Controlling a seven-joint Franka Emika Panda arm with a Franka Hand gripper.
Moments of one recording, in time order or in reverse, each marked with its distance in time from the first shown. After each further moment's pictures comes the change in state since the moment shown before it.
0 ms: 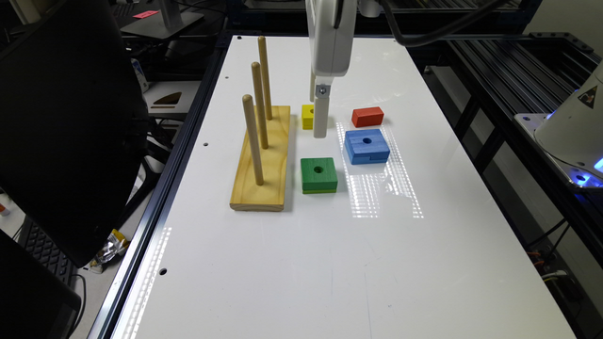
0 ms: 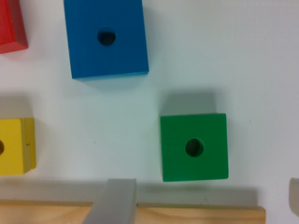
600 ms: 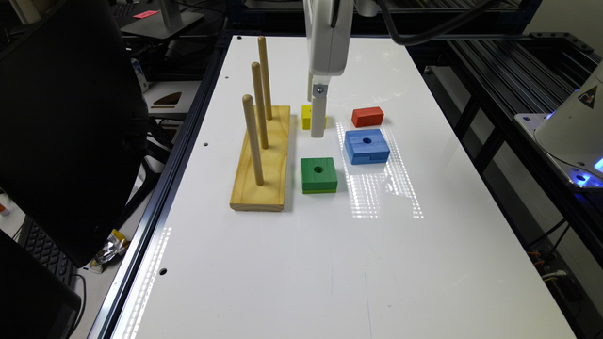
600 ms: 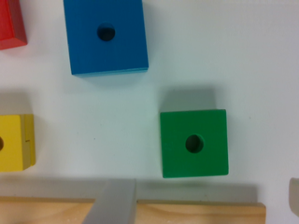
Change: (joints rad) arm 0.000 0.011 -0.001 0.008 0.000 0.003 0.000
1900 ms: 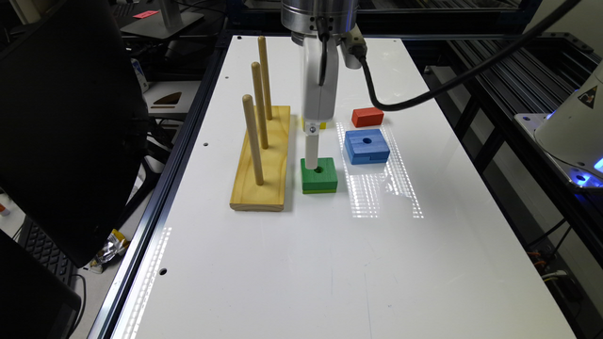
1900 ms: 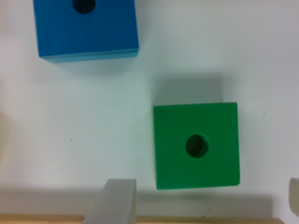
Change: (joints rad) arm 0.002 0.123 0.008 0.004 -0.001 0.119 0.003
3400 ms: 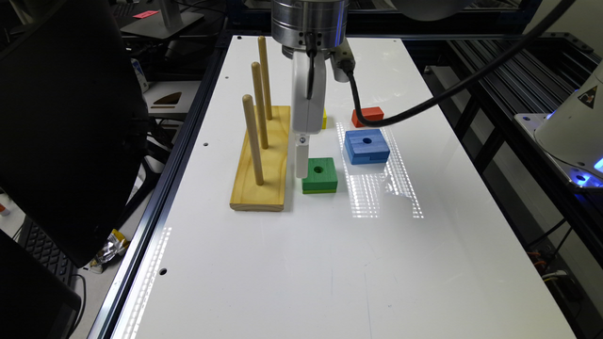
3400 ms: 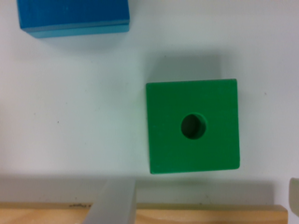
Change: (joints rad) arm 0.000 0.063 0.002 0.036 0.000 0.036 0.000
